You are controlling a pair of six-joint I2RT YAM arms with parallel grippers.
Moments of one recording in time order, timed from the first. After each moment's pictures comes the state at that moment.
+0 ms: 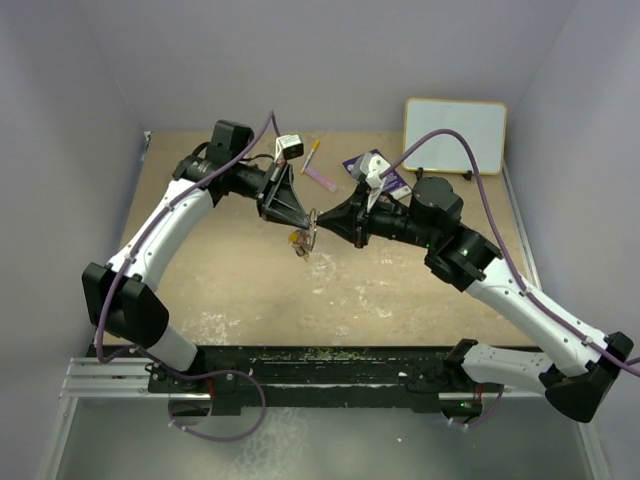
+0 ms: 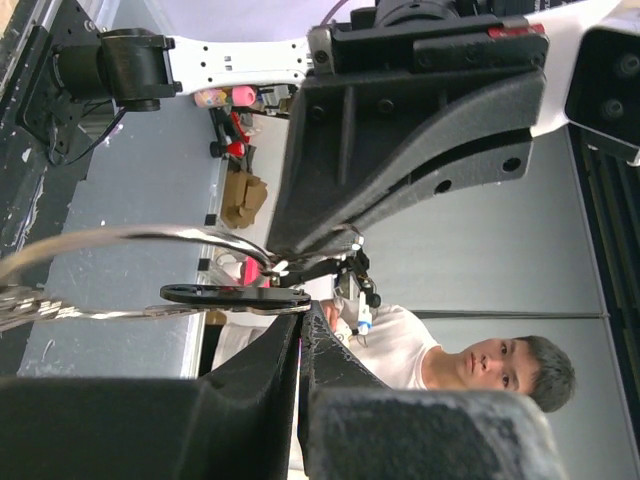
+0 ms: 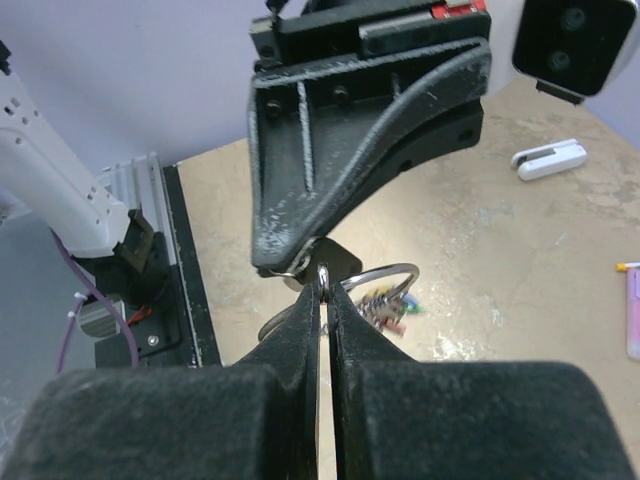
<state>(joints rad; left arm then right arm) -0.37 1.55 1.53 -0.74 1.54 -0.70 0.77 1.10 1.16 -0.14 -0.42 0.06</state>
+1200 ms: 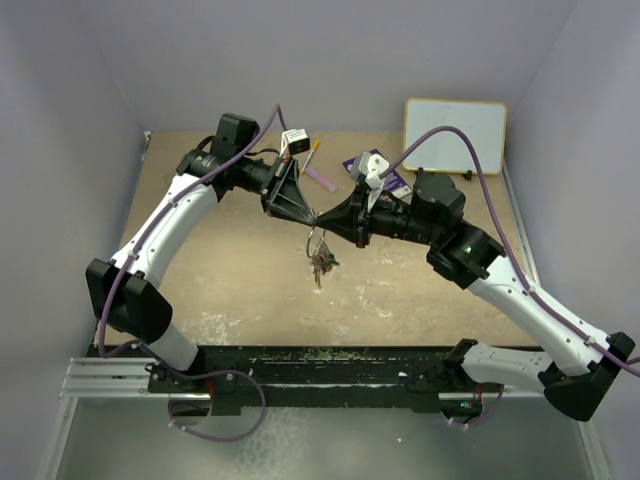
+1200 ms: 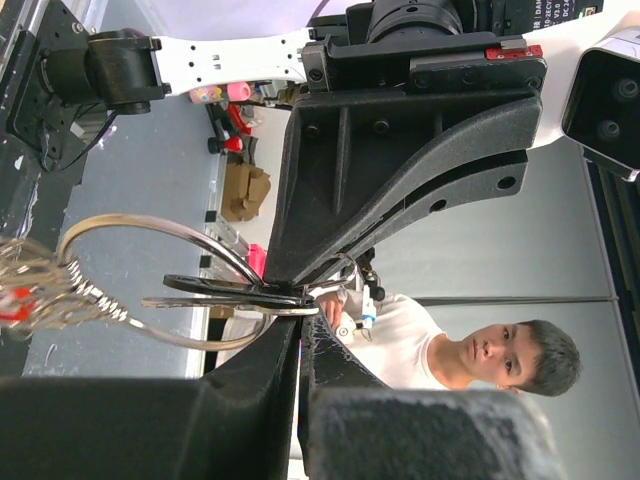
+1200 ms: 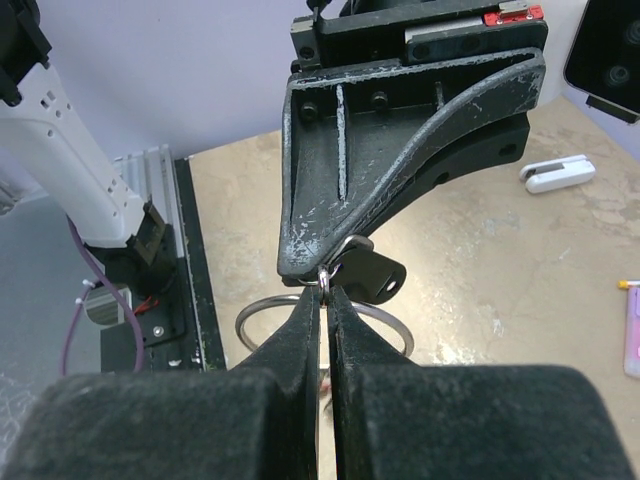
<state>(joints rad) -0.40 1.60 1.61 -0.75 1.54 -0.69 0.77 1.11 1.21 -0.20 -0.47 0.02</state>
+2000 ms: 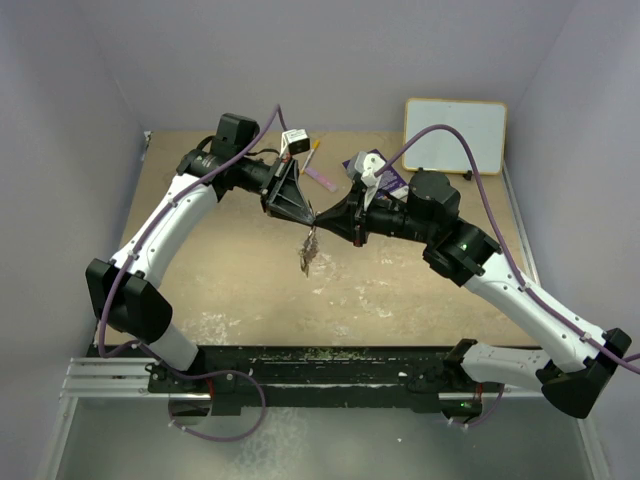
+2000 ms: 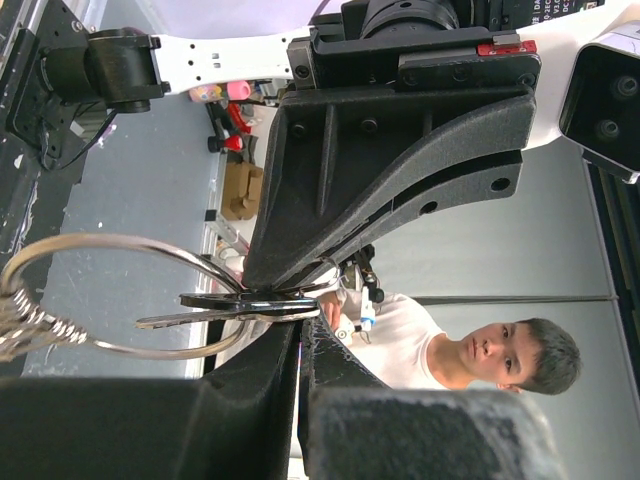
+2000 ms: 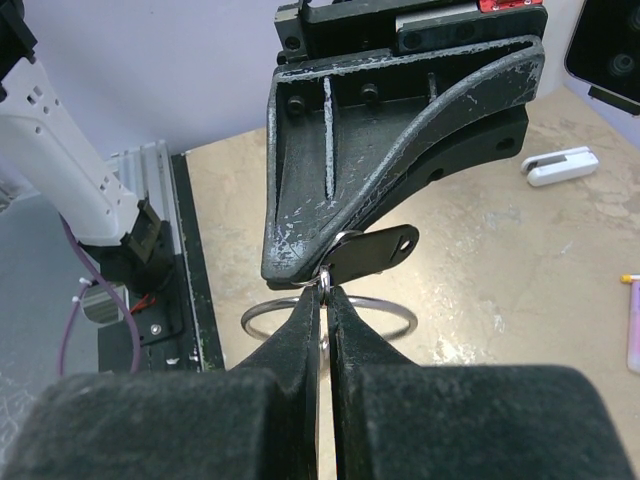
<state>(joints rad) -0.40 1.60 1.61 -0.75 1.54 -0.69 0.77 1.13 1.22 -0.20 -0.47 0.02</state>
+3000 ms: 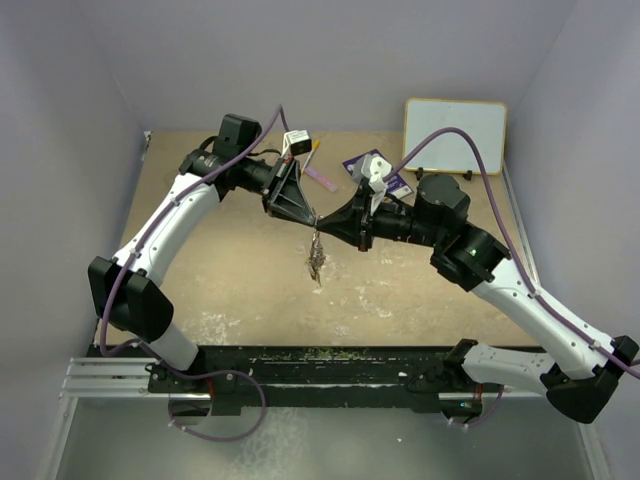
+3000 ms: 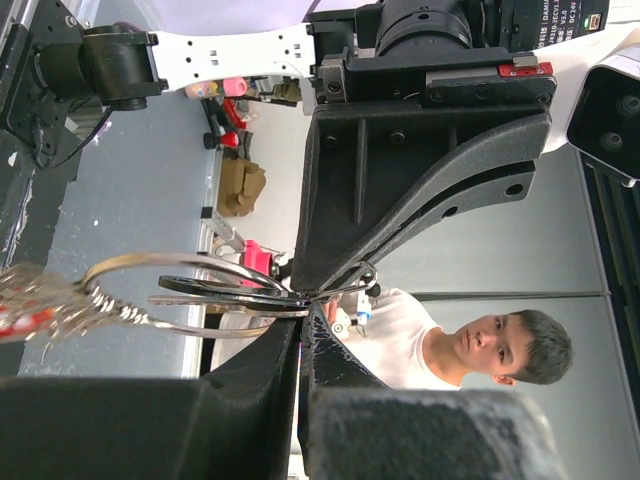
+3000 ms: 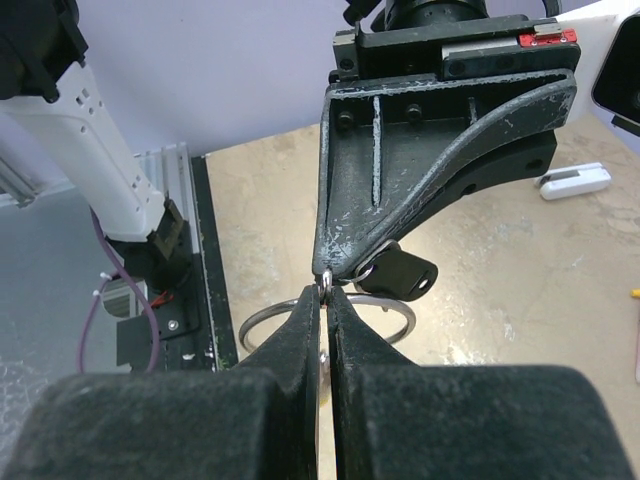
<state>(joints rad) -0.40 1.61 1.61 -0.75 1.56 -0.69 0.78 1.09 1.22 -0.22 -0.49 0.02</state>
